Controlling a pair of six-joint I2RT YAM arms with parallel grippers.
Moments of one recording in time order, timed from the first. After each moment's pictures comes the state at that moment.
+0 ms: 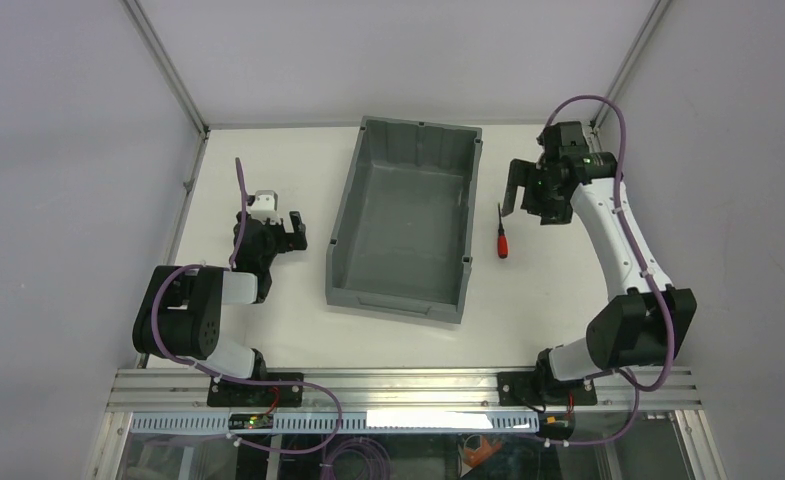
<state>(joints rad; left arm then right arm) -0.05 1.51 0.37 0.81 -0.04 -0.07 0.11 1.43 1.45 -1.09 -0.02 0.27</state>
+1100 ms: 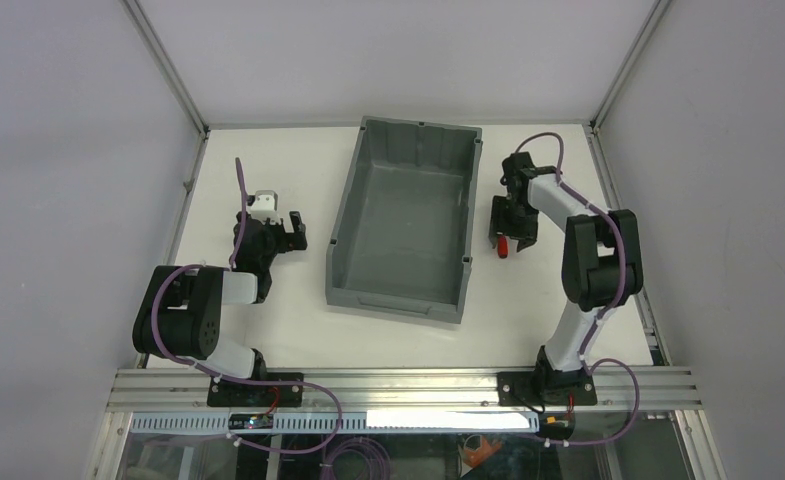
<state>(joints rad) -0.05 1.51 0.37 0.81 -0.04 -0.07 0.16 1.81 1.27 -0.85 0.06 0.29</state>
